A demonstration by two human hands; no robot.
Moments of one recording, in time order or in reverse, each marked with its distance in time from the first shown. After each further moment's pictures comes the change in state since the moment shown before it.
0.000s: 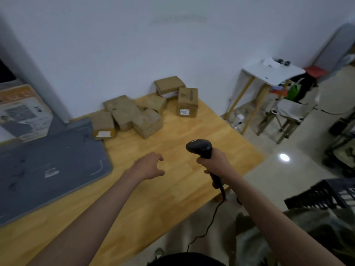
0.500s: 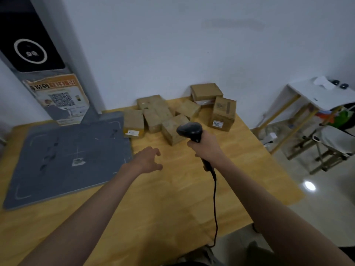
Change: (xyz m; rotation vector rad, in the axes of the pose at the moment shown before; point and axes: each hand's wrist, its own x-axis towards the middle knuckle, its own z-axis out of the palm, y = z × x) left_hand 0.033 -0.110 -0.045 -0.156 0.052 -0.208; right_hand 0.103 -0.136 0.074 -0.084 -0.108 -0.258
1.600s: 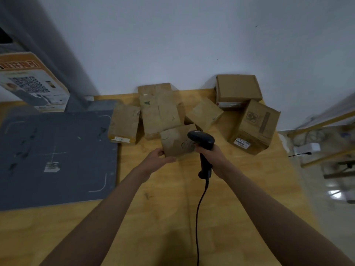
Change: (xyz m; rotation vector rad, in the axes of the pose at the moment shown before) left_hand 0.226 0.011 0.020 -1.108 -0.031 -0.426; right_hand 0.271 0.111 0.023 0.400 -0.338 0.312
